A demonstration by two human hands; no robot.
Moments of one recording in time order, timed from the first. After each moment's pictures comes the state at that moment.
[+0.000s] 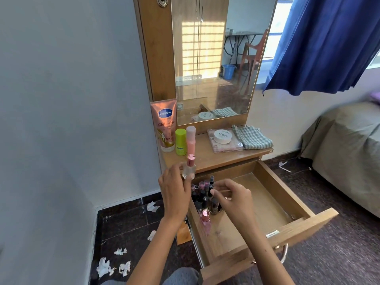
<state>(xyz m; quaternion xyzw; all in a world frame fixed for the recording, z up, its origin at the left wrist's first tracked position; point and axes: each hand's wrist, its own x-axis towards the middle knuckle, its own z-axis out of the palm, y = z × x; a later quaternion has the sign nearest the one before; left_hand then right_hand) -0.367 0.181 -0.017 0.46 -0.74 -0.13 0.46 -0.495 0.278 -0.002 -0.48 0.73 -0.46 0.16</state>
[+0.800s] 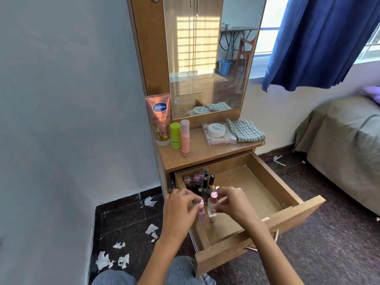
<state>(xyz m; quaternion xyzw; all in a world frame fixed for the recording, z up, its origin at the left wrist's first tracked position) -0.347 0.243 -0.026 0.43 -0.83 -0.21 0.30 -0.521 0.291 -0.029 -0.55 0.75 -0.28 0.24</state>
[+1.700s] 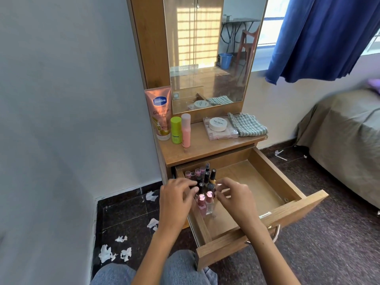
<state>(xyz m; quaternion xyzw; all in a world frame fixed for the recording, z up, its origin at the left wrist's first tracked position) -0.342 0.231 -0.026 0.42 -0.80 -0.21 0.36 -0.505 0.302 -0.027 -0.52 0.77 -0.35 0.11</state>
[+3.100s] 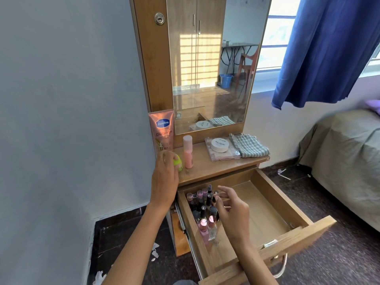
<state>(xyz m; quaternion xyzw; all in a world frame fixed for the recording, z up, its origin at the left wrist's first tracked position) -0.357 0.138 0.024 0.38 -0.80 -0.05 0.47 -0.497 0.272 -0.040 -0.46 0.70 -0.55 0.06</state>
